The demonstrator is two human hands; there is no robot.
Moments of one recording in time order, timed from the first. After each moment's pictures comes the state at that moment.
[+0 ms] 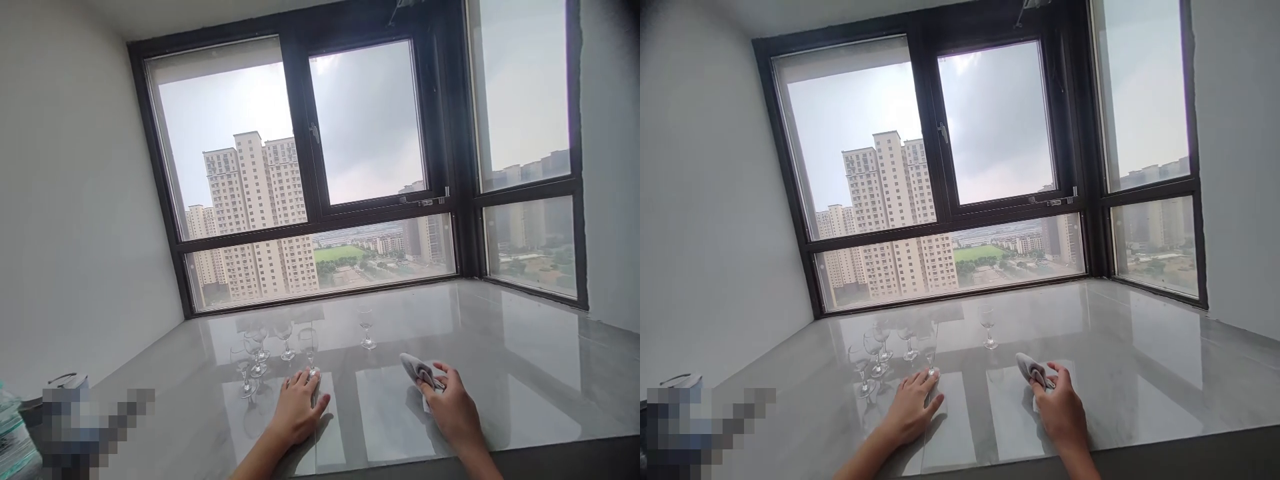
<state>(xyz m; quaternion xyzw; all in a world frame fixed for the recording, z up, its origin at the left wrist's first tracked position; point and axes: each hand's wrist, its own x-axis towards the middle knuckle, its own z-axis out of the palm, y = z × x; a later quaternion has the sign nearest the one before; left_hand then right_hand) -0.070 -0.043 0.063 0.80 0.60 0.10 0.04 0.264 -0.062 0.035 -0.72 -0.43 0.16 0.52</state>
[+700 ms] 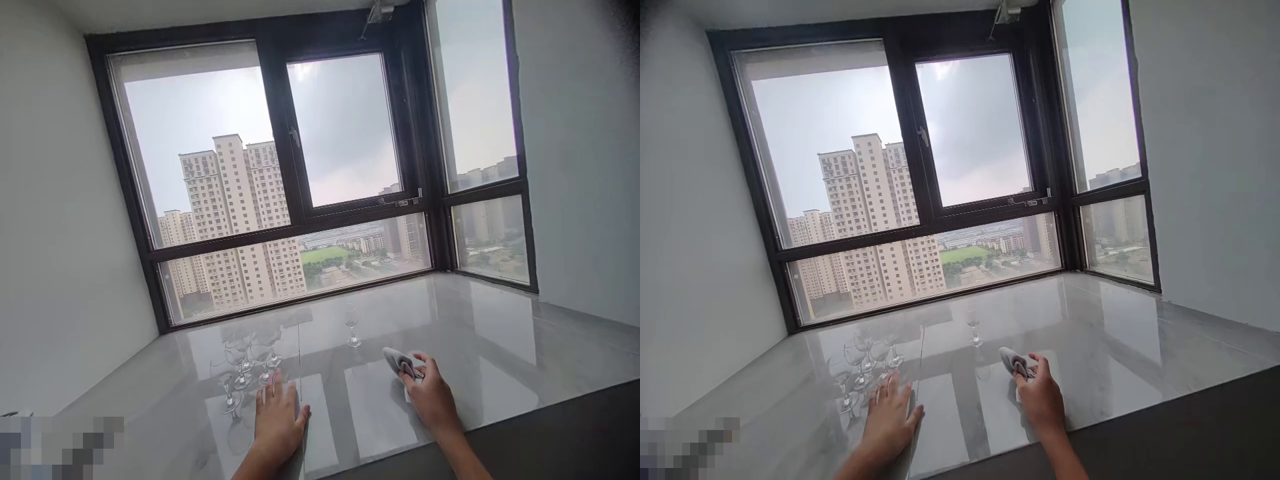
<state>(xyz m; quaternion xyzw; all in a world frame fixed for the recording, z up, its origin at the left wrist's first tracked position) -0.068 -0.053 0.064 0.72 0.69 0.06 -0.04 0.261 -0.063 0.035 -0.72 -0.43 0.16 0.53</state>
